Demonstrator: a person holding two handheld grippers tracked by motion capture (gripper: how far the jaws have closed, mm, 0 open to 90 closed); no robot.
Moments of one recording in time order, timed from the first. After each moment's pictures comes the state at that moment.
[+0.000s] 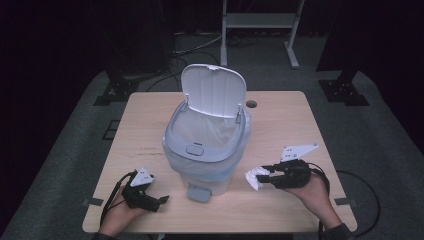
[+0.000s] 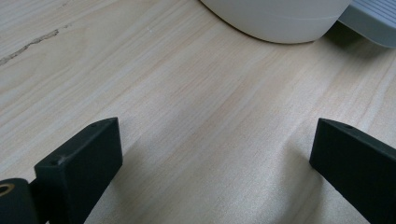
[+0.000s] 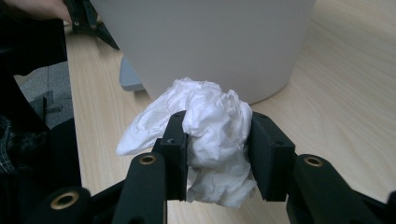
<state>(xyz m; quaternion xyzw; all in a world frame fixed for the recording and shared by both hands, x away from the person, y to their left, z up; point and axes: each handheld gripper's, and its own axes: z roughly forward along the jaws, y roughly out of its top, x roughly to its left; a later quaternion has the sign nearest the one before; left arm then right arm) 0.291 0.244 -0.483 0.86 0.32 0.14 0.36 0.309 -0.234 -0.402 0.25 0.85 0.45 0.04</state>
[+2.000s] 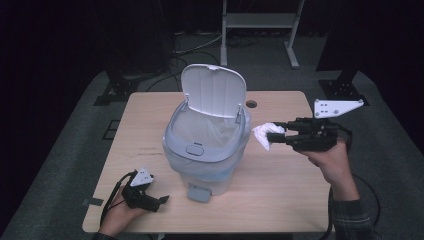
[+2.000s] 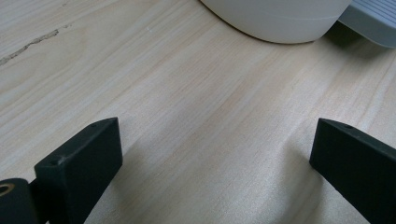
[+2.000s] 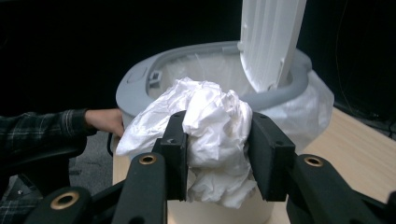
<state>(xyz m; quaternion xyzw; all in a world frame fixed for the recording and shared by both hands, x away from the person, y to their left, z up) 0.291 0.244 -0.483 0.86 0.32 0.14 0.36 0.326 -0.255 -0.271 0.17 0.78 0.60 0.06</state>
